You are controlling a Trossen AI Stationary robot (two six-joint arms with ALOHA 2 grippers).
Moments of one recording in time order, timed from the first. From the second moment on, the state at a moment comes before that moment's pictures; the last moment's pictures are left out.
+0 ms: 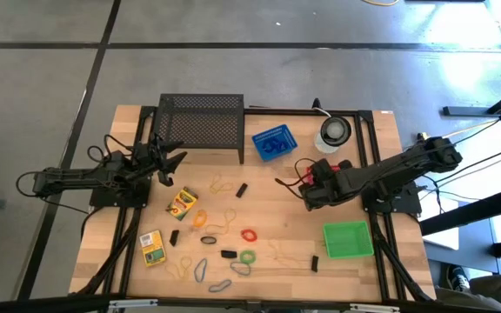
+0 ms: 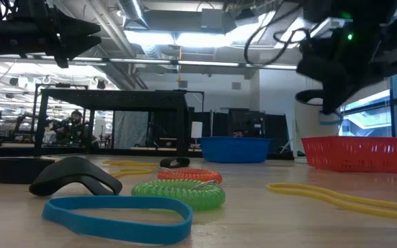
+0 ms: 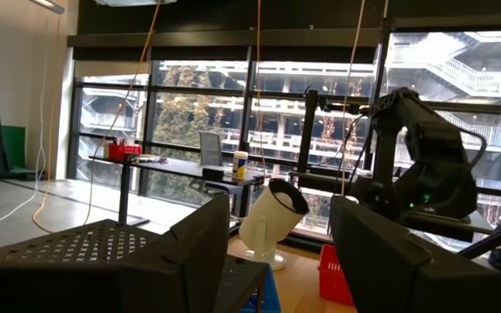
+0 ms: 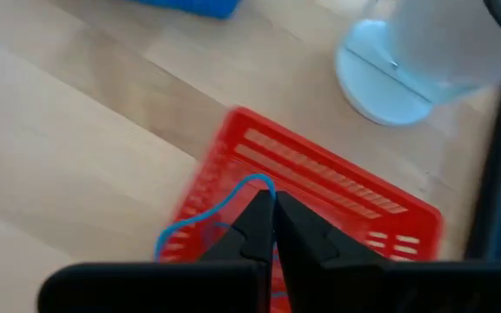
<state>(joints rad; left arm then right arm) 0.09 0.08 0.01 0.38 -0.32 -0.04 0.28 1.45 0.93 -1.13 0.61 1.31</state>
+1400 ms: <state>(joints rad) 0.09 0.08 0.01 0.38 -0.32 -0.04 0.27 1.48 1.06 -1.10 0.58 1.21</state>
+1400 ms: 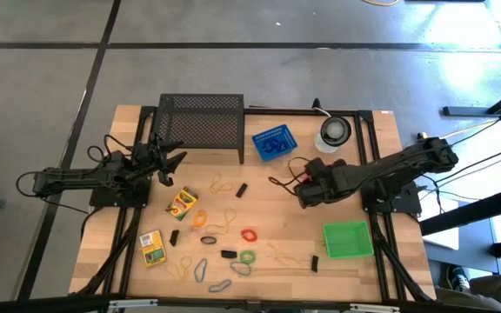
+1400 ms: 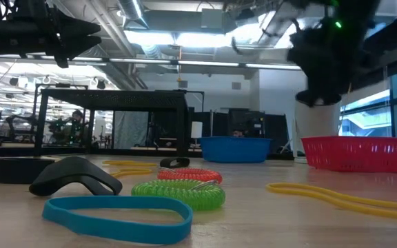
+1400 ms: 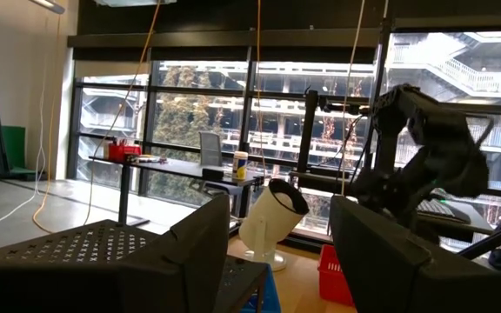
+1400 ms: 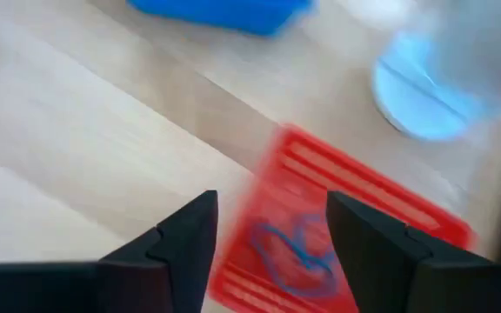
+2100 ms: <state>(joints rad) 0.09 0.08 0.01 0.38 -0.32 -0.04 0.16 1.79 1.07 -0.04 0.29 0.08</state>
